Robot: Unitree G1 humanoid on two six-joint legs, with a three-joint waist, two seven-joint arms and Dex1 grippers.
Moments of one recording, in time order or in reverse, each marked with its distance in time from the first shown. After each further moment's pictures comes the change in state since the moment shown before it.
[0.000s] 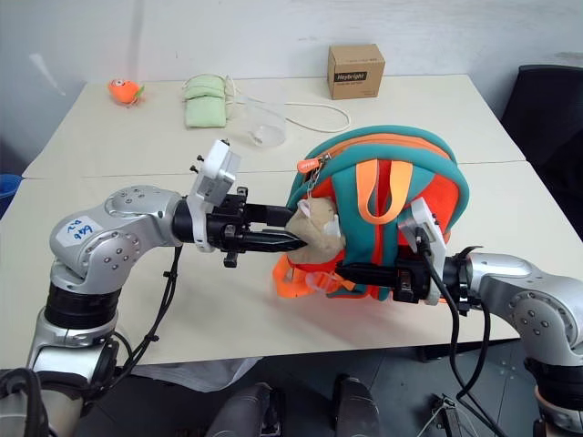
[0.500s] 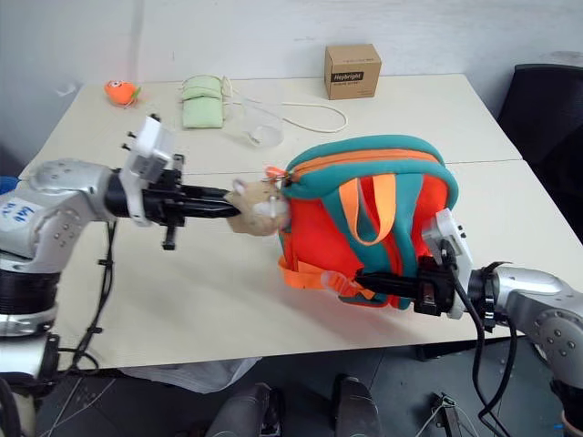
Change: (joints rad) left arm -0.021 0.312 0.038 0.272 0.177 -0.279 -0.245; right arm 0.173 -0.054 -0.116 -0.036 -0.020 -0.051 0.045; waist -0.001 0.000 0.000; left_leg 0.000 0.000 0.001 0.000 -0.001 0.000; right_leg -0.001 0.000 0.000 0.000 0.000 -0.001
